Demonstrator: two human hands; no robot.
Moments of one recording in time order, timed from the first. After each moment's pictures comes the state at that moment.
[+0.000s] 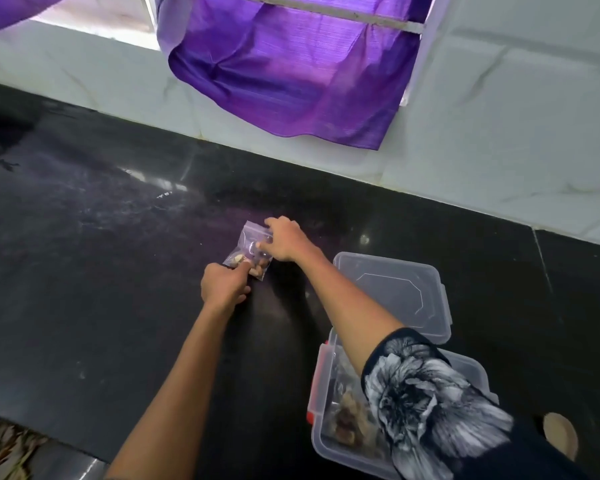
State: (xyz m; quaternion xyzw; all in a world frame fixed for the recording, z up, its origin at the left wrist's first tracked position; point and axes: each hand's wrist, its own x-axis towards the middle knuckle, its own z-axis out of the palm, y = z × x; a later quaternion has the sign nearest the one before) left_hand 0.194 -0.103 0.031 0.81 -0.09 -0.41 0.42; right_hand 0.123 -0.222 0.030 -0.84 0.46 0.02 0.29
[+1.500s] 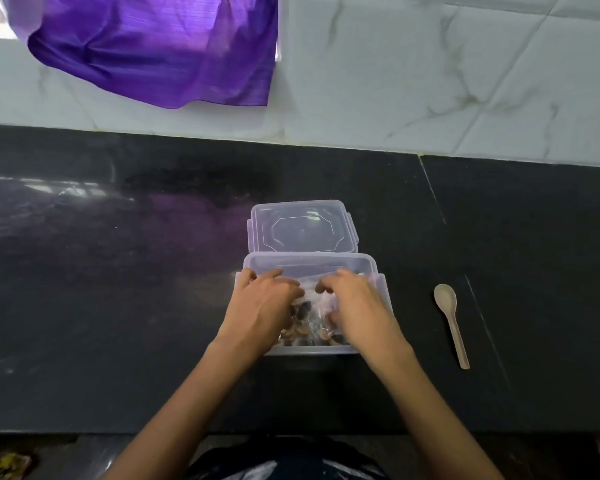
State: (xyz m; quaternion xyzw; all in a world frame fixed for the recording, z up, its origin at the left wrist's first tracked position) left_hand 0.028 -0.009 0.084 0.61 -0.79 -0.10 0.01; right_hand -0.125 -0.020 0.093 -0.76 0.61 -0.03 0.23
